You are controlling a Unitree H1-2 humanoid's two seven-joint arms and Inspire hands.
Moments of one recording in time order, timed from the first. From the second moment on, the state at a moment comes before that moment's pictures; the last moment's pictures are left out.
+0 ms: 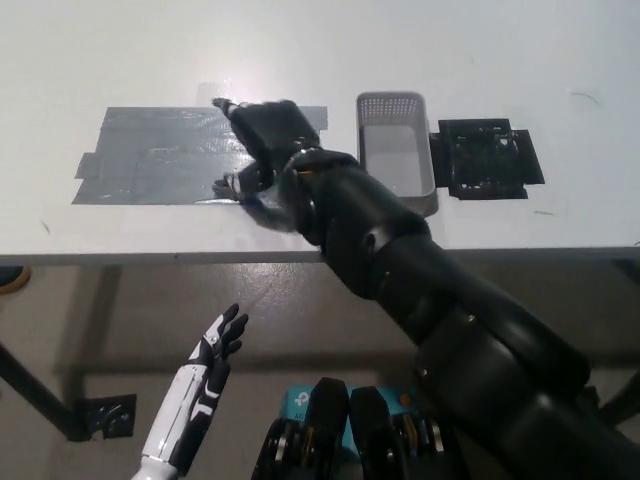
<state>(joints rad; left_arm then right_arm) 0.09 0.12 -0.13 -0.20 0.14 -0.11 -0.08 -1.34 0.19 0.56 1.43 -0.69 0.01 -0.09</state>
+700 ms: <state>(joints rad) 0.04 0.12 -0.13 -0.20 0.14 -0.11 -0.08 -1.51 0.03 0.40 1.33 -0.60 -0.07 -0.07</state>
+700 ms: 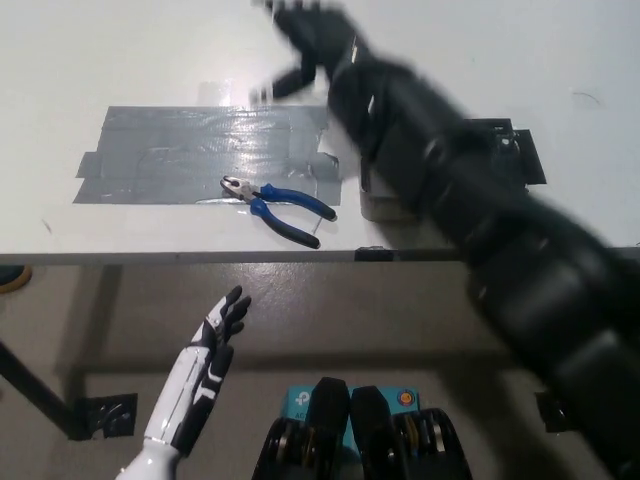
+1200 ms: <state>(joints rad) -0.03 0.12 -0.11 -0.17 0.14 -0.09 -0.08 -1.34 -0.20 0.28 0.70 -0.52 -0.09 0.02</state>
